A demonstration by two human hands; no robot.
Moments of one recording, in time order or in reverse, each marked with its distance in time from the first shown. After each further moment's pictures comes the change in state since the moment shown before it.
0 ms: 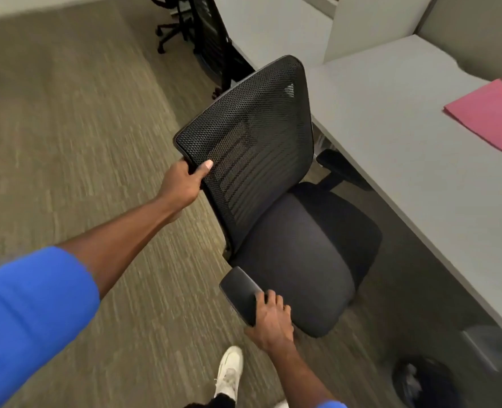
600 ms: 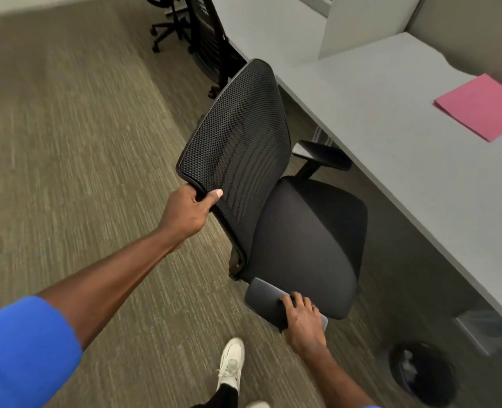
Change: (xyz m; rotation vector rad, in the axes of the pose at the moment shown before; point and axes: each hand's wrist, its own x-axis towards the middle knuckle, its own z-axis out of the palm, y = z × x) left_hand -0.087 -0.017 -0.003 0.079 -0.091 -0.023; right_hand -0.047 0.063 0.019 -0.092 0.116 0.042
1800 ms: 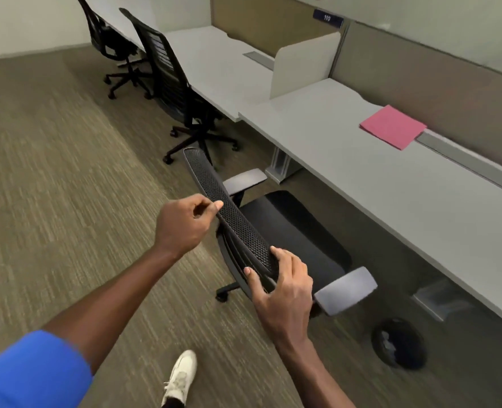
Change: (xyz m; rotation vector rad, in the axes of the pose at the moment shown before) left_hand -0.068 0.025 -0.062 0.307 0.219 0.572; right_hand -0.120 -0.163 -0.159 0.485 0.899 0.185
